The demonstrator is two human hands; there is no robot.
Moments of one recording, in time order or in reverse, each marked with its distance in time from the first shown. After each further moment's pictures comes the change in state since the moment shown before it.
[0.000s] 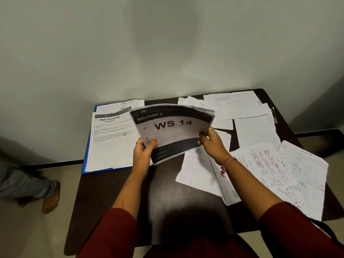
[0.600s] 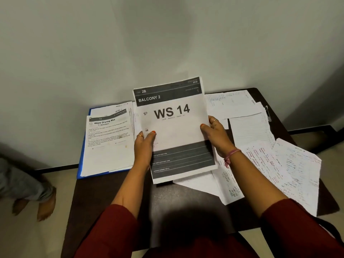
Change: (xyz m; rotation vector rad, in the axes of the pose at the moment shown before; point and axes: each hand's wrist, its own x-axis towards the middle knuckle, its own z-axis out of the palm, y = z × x) left_hand 0.021 0.012 0.020 -0.078 0.005 -0.060; right_hand 0.011 -0.020 -0.023 0.214 0.051 0.063
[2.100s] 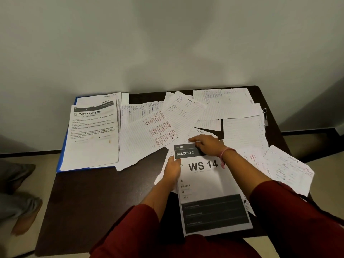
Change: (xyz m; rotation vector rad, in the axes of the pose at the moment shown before) left_hand -0.034 -0.100 0.116 0.267 -0.120 -0.518; right_hand 0.066 0.058 -0.064 -1.056 -0.532 -0.061
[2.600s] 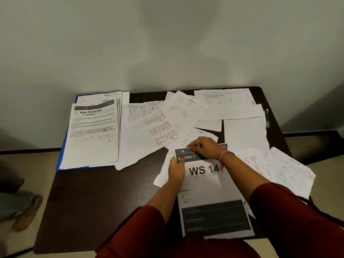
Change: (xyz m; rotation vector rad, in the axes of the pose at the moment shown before) left_hand -0.004 -0.004 0.017 -0.069 0.084 -0.024; right_hand 0.002 0.001 0.007 0.089 -0.001 -0.023
